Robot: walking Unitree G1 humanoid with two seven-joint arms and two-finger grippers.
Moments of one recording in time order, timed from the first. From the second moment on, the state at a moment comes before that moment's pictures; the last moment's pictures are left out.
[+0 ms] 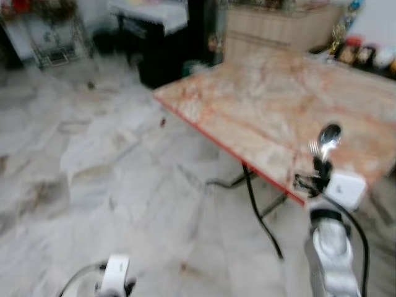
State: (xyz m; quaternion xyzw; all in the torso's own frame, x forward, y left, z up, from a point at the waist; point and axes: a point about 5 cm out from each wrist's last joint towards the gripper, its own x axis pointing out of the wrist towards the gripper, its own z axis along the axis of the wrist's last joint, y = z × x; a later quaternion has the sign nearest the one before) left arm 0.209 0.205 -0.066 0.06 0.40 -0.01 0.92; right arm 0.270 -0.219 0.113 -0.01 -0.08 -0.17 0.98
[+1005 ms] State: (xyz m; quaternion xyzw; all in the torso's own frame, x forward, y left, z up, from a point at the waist) left arm 0.210 0.202 -0.066 0.05 0.40 -0.01 0.92; right arm 0.284 -0.210 0.129 0.00 -0.10 -0.15 0.98
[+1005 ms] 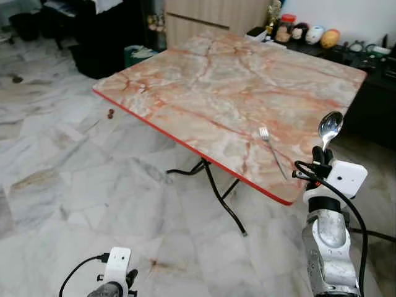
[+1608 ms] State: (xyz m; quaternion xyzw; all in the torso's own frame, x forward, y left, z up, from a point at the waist) left arm 0.208 0.202 -0.067 0.06 0.40 -0.01 0.91; right arm 0.292 -0.207 0.134 0.00 -0.11 -0.14 0.99
